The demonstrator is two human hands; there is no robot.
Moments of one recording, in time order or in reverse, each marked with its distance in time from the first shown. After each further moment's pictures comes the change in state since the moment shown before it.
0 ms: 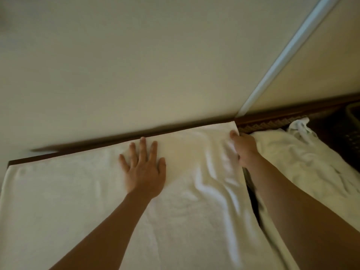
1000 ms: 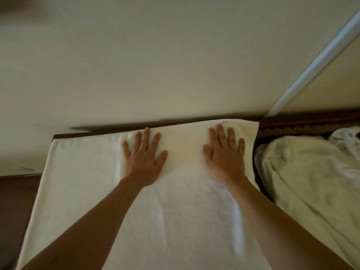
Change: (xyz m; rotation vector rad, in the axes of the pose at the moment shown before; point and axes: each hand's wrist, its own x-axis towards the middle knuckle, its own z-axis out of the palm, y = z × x) left_hand -0.003 -0.043 -0.008 0.071 0.014 -0.023; right_hand -0.065 0.030 0.064 -1.056 -0.179 -0.780
